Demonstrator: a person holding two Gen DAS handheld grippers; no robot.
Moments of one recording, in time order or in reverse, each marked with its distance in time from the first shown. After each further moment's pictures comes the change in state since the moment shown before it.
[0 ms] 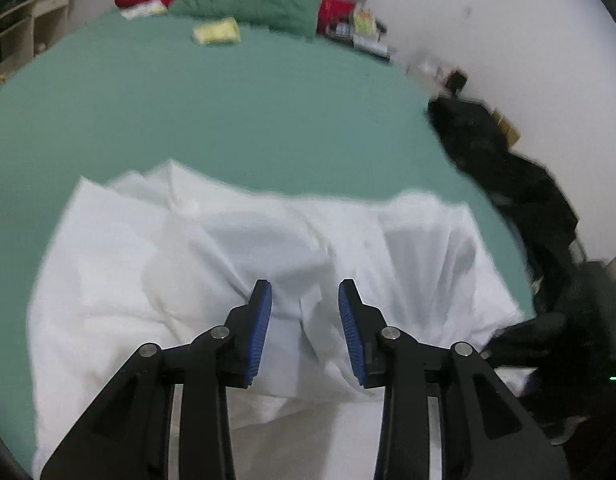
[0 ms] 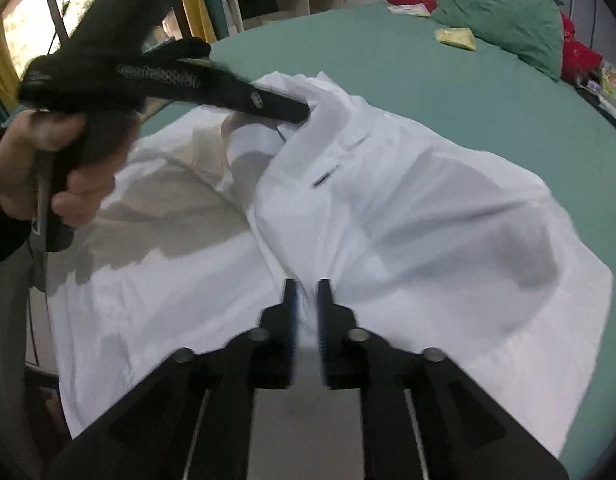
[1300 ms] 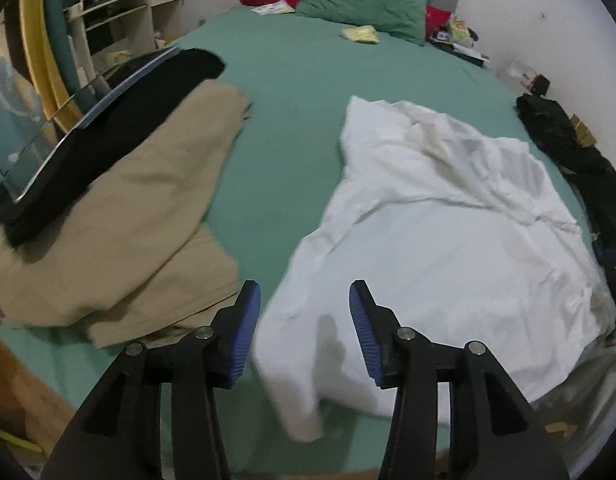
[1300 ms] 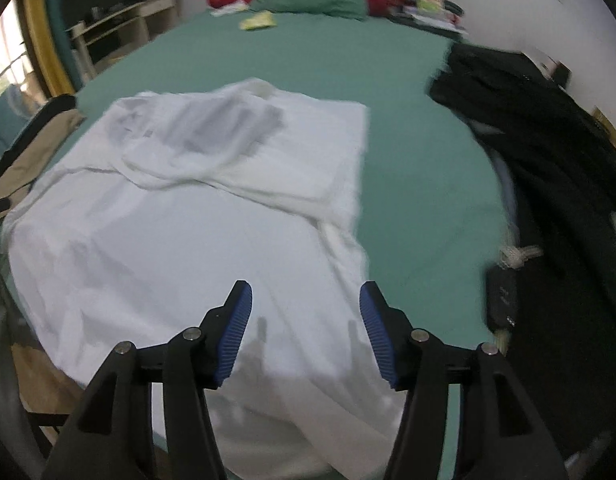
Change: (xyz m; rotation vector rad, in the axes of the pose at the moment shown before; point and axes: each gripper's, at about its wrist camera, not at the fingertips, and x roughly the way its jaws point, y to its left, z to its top) left arm -0.195 0.116 -0.166 -0.124 -0.033 0.356; right arm -0.147 -0.049 -0.133 0.426 0.027 -0.407
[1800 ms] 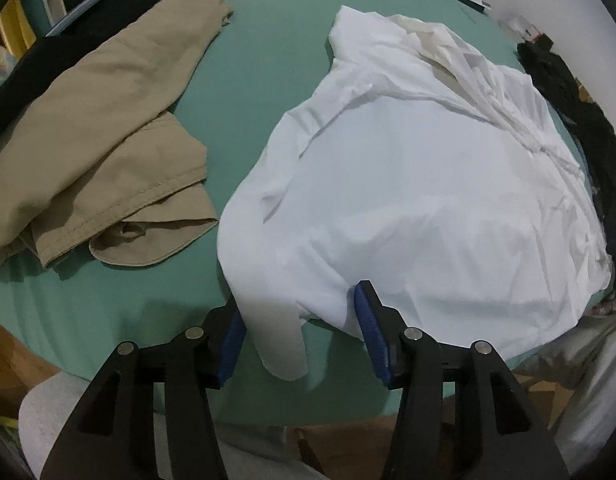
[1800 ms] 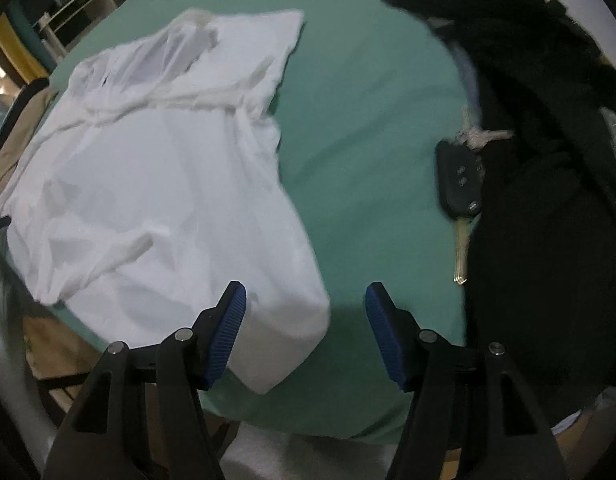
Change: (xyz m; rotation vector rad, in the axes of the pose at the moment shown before) left arm 0.035 -0.007 -0.039 0.024 0.238 -0.045; right arm 0.009 -0.064 -0.051 0.075 0.254 0.044
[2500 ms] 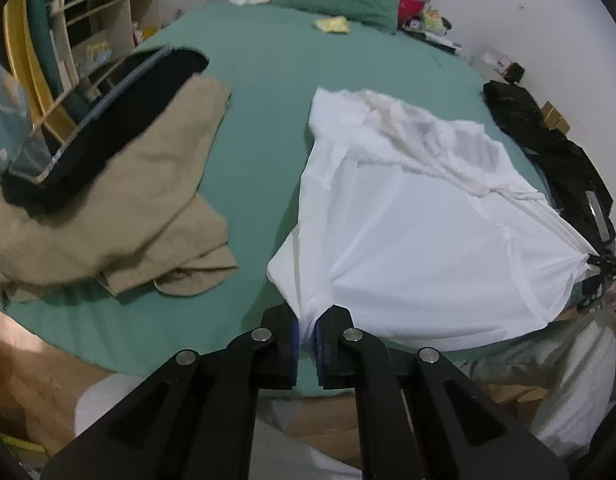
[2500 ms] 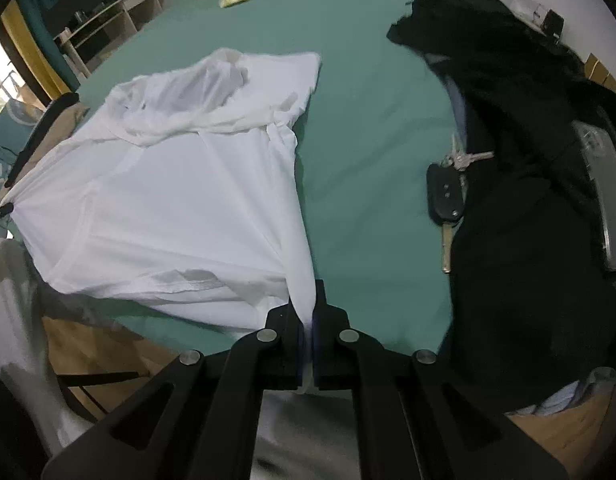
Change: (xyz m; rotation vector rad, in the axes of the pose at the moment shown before) left arm -0.097 -0.003 0.003 0.029 -0.194 -0.053; right arm -0.072 0.001 -0.022 -0.009 -0.122 0.034
